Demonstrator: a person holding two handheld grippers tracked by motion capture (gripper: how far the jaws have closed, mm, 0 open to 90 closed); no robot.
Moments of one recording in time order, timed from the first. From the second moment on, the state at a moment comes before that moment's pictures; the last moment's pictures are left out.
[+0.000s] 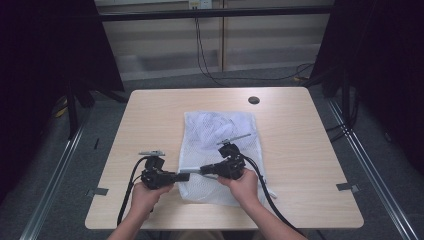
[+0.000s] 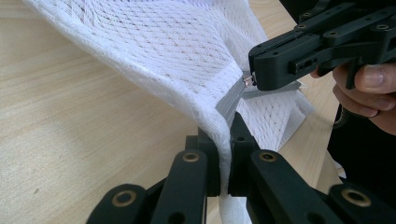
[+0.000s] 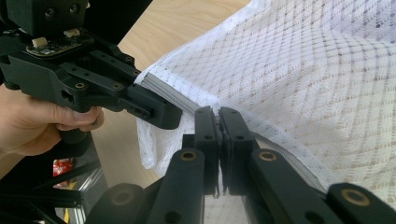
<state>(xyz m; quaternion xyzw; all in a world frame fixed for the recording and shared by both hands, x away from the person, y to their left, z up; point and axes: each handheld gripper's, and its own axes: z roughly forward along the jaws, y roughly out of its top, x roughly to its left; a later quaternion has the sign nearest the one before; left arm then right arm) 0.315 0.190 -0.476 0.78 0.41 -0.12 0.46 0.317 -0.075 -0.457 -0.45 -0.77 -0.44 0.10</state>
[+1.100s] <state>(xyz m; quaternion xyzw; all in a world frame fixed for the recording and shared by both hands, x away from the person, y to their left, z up) 0.316 0.194 -0.476 0.77 0.42 -0.13 0.47 0.316 -0.083 -0.456 -0.46 -0.77 -0.43 0.09</state>
